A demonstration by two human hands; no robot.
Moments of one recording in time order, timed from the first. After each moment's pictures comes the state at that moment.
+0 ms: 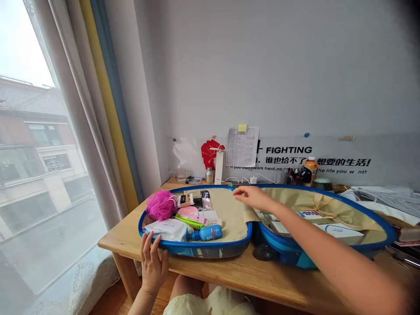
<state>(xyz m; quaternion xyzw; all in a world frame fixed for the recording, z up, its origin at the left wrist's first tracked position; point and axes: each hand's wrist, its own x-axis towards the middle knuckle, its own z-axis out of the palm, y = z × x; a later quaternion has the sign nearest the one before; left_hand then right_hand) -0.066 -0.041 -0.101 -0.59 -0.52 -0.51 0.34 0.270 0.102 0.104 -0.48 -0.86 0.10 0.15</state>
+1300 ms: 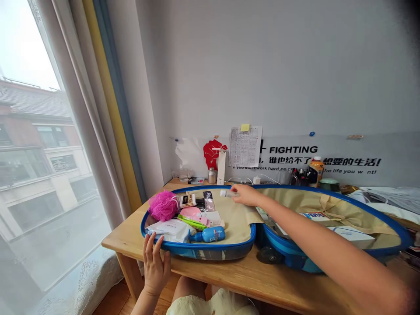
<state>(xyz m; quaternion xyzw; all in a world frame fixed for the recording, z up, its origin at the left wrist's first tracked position) -0.068 -0.042 -0.104 -0.60 -0.53 -0.50 0.34 0.248 0.151 0.088 -0.49 -0.86 0.02 0.09</state>
